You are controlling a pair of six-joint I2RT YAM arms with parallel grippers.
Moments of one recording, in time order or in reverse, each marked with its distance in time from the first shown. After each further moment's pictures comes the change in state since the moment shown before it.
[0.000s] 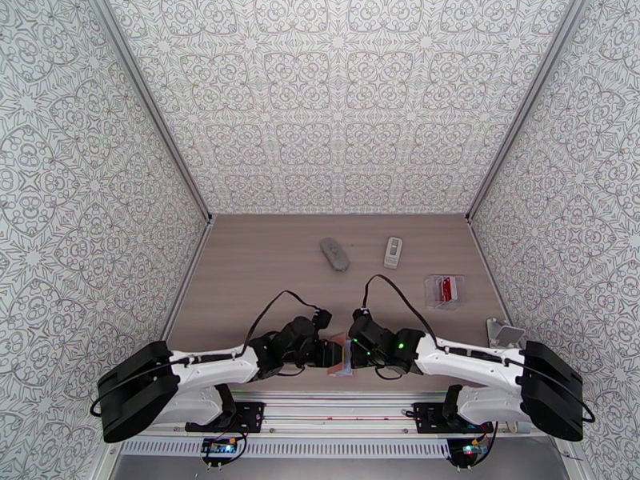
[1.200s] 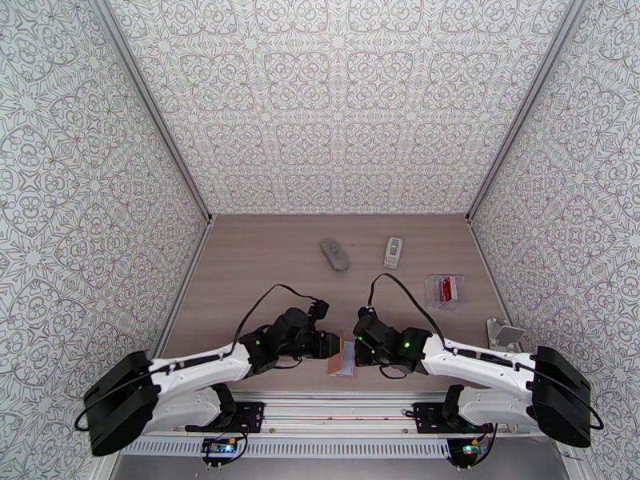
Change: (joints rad) left arm 0.078 -0.179 0.000 -0.096 0.032 0.049; right arm -0.017 -0.032 -0.002 -0.034 0.007 0.000
